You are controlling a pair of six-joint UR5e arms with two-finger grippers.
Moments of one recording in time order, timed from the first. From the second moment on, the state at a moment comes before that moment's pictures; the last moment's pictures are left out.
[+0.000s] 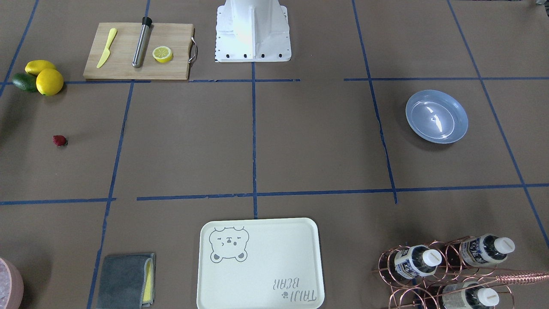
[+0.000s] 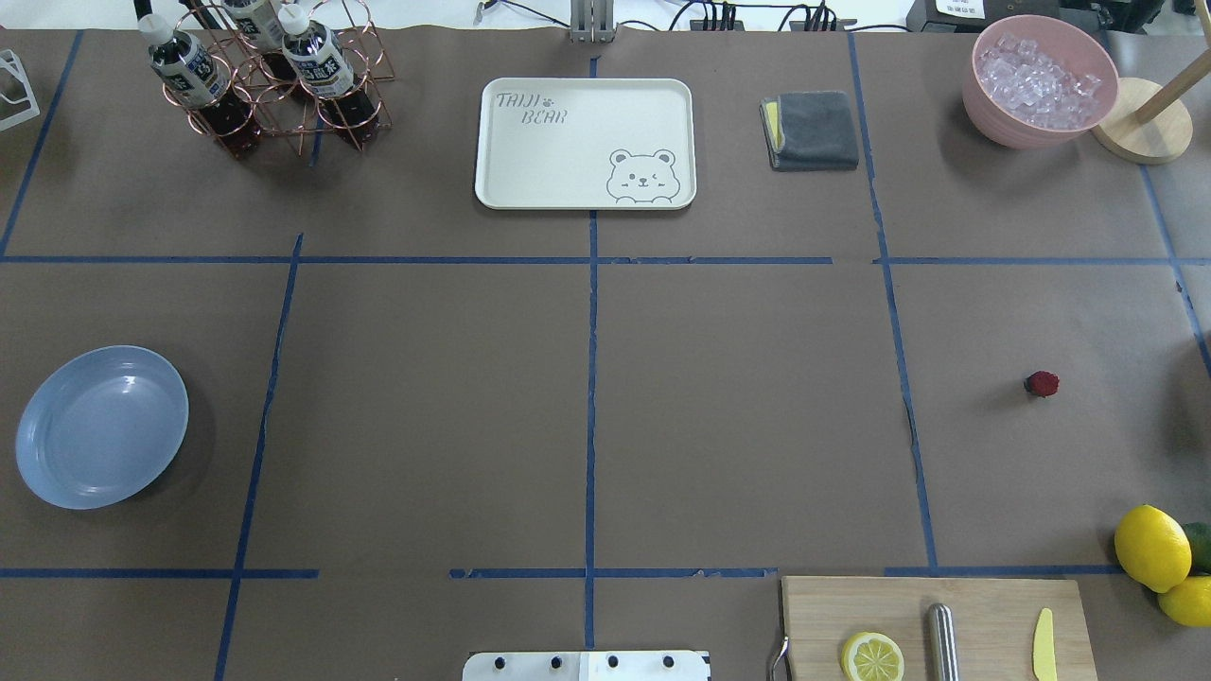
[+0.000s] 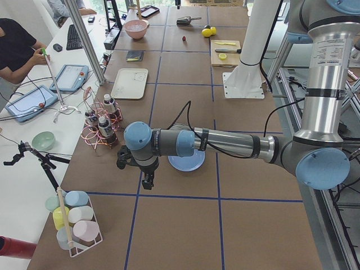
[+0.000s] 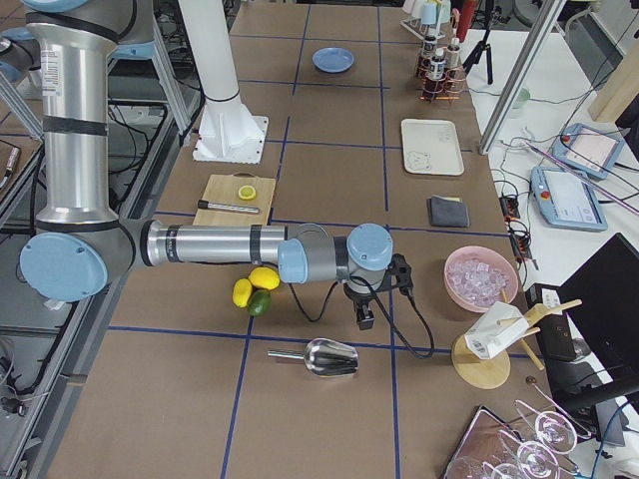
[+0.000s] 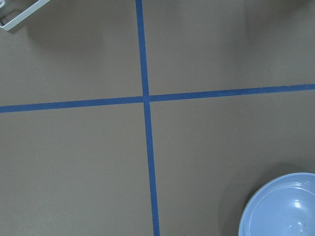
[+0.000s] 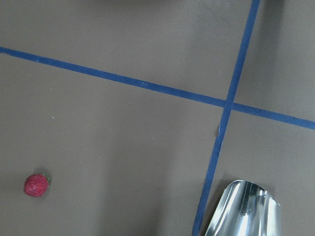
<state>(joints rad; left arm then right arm) -1.56 -1.61 -1.65 -1.46 -2.43 0.08 1.49 -1.62 1.65 -1.49 2.44 -0.11</state>
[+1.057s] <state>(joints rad) -1.53 -1.62 -1.70 -1.52 -2.43 0.08 1.49 -1.63 1.65 -1.49 2.44 -0.11</state>
